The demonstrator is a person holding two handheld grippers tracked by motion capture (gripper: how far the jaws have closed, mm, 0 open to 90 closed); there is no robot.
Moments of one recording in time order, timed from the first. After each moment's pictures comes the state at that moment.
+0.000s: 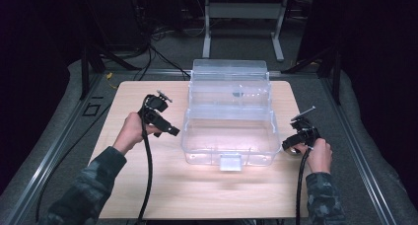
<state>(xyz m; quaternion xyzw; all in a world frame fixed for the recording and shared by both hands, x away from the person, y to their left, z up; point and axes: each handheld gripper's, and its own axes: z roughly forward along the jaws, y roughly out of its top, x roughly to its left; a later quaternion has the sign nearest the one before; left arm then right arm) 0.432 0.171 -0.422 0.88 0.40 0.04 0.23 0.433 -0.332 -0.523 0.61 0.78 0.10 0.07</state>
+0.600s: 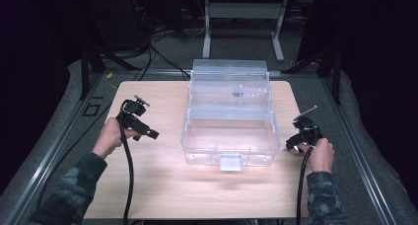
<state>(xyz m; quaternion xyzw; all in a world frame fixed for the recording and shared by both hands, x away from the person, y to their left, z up) 0.435 0.228 -0.440 0.87 0.44 0.04 0.22 0.432 -0.341 -0.521 0.63 0.77 0.09 0.08</state>
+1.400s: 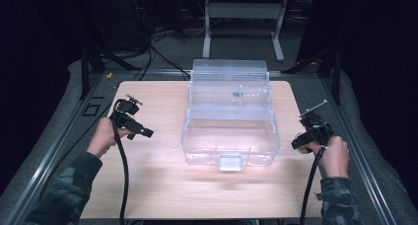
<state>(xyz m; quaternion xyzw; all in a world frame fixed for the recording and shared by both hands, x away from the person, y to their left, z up) 0.438 0.247 -0.445 0.86 0.45 0.05 0.23 0.397 -0.331 -0.457 0.58 0.80 0.11 0.10</state>
